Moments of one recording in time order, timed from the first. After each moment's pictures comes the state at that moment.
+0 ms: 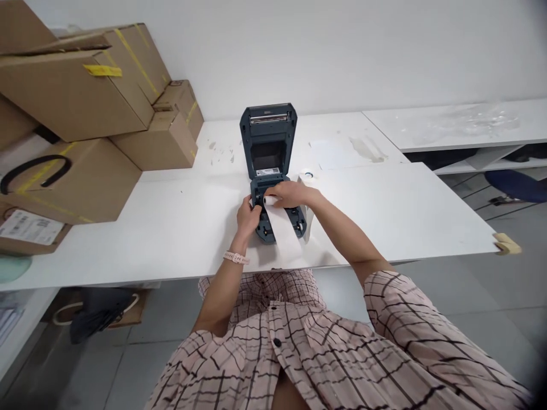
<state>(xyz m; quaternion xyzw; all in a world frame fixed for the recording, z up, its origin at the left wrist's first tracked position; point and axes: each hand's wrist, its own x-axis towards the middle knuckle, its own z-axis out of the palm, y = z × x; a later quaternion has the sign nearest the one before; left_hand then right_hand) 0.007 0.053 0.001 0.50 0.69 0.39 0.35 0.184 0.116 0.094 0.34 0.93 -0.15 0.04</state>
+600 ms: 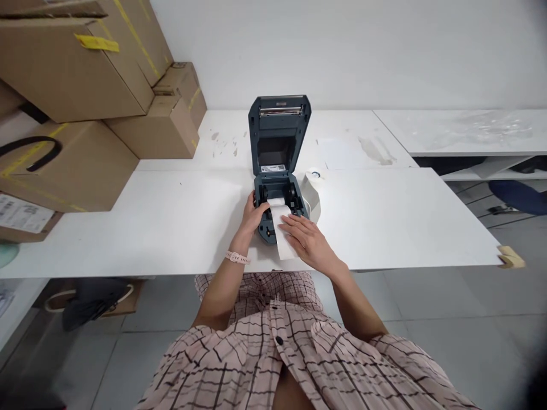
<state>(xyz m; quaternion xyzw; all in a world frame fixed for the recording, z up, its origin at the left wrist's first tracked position) 0.013 0.052 -0.004 0.42 0.55 0.51 0.52 0.218 -0.025 0.020 0.39 0.87 -0.12 -0.26</state>
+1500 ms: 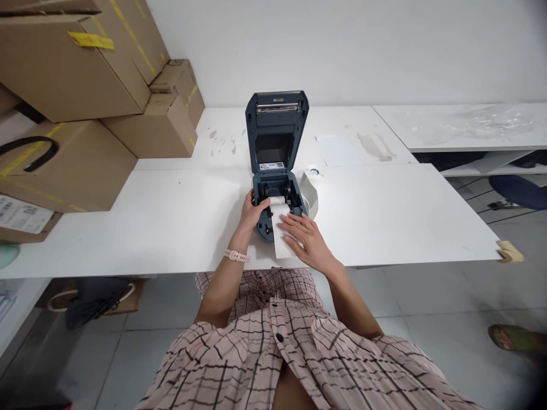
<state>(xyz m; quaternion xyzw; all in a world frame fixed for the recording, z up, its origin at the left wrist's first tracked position) 0.015 0.047 0.003 0.40 0.55 0.51 0.53 0.217 -0.034 0.019 0.41 0.85 -0.18 -0.28</state>
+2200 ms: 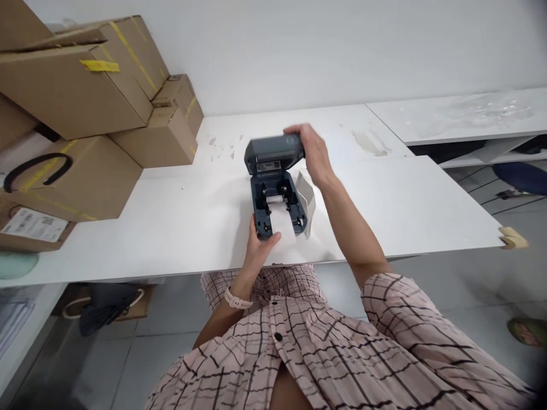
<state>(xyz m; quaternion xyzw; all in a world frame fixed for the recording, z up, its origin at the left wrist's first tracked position) 0.032 -0.057 -0.005 0.42 0.55 0.48 0.54 0.210 0.112 0.122 0.40 0.73 -0.21 -0.51</state>
